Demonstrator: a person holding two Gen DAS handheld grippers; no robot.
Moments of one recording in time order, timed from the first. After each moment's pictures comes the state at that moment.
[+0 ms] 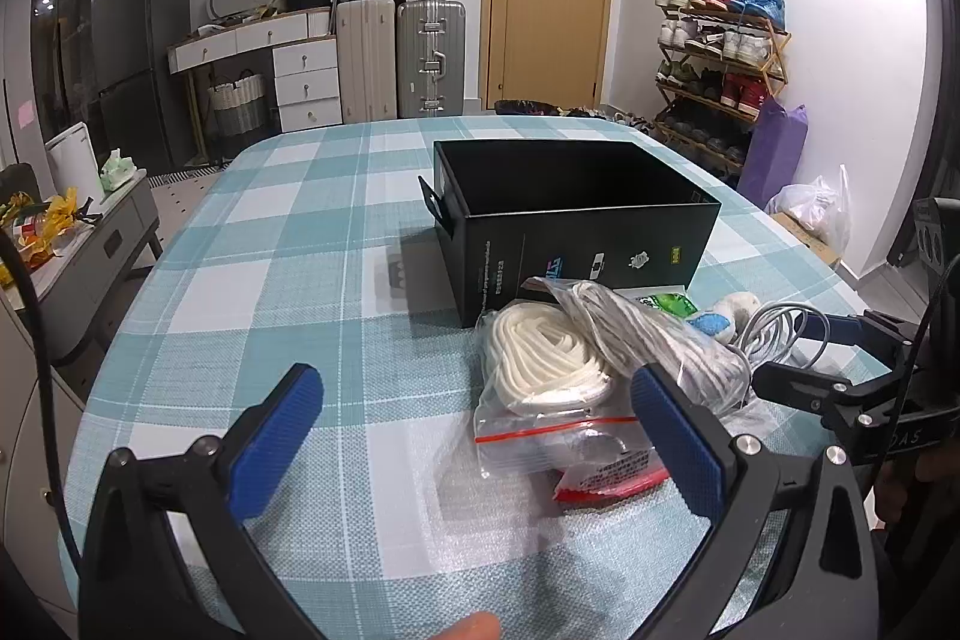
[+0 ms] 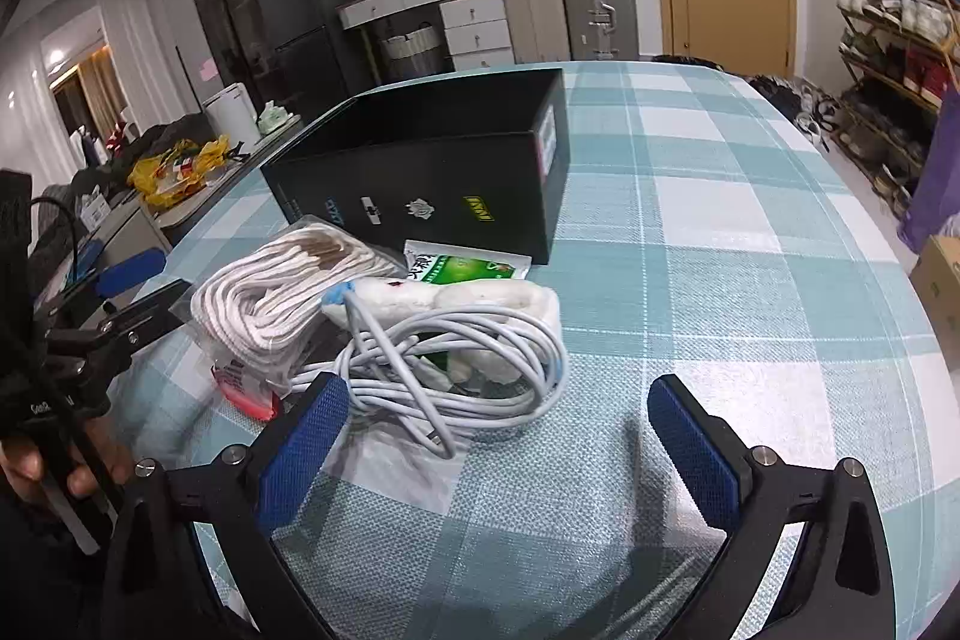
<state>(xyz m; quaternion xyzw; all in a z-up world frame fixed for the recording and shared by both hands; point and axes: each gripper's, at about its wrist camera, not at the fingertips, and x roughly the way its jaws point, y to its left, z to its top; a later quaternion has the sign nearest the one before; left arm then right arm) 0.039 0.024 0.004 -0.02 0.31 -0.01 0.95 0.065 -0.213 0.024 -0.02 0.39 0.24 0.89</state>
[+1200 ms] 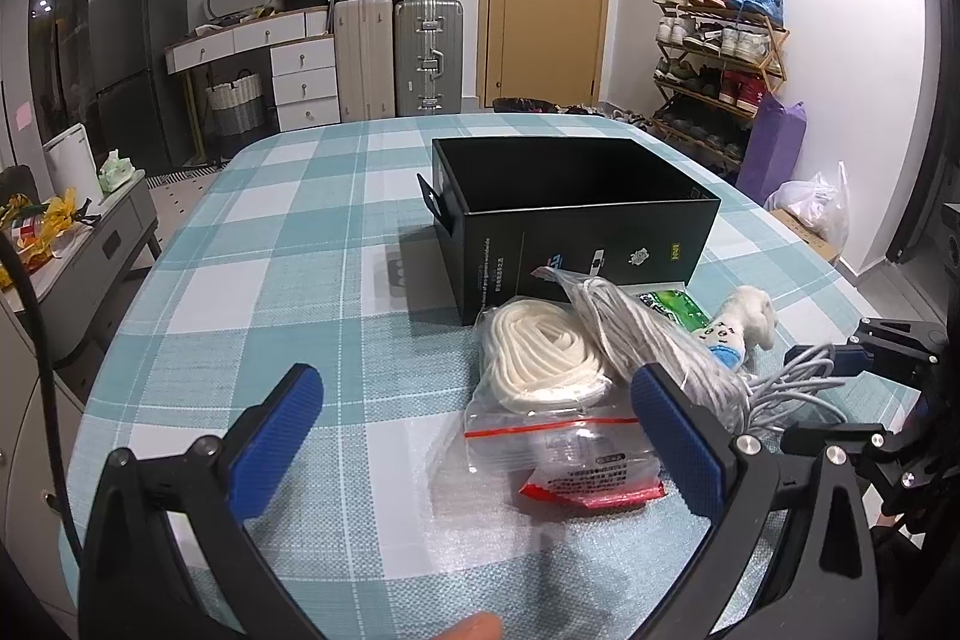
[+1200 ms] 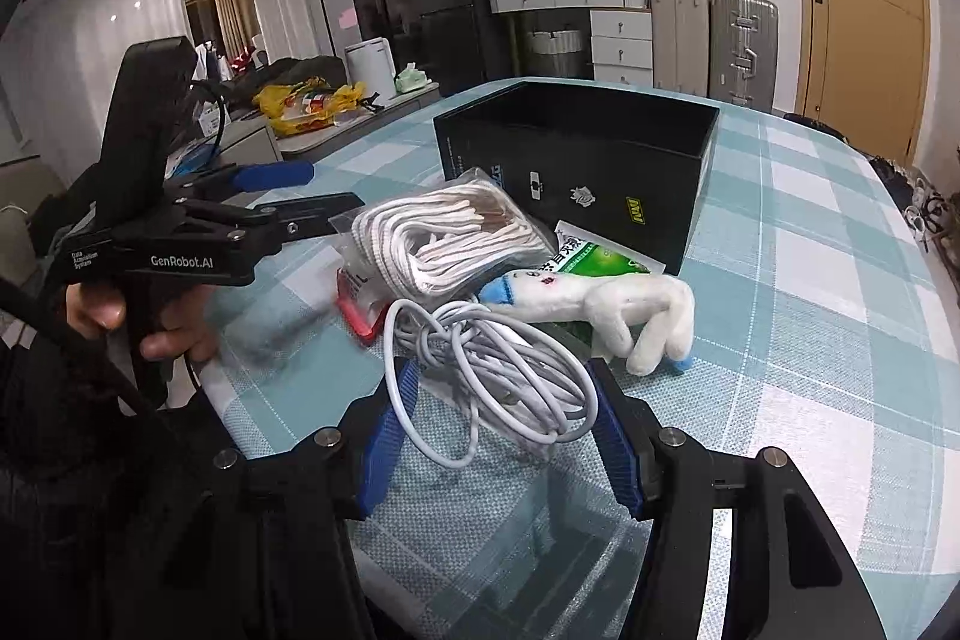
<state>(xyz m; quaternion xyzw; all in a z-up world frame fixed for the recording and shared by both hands) 0.038 0.025 0.002 -0.02 0.32 -0.01 0.95 0.028 -0.207 0.031 -0.09 0.36 0.40 0.84</state>
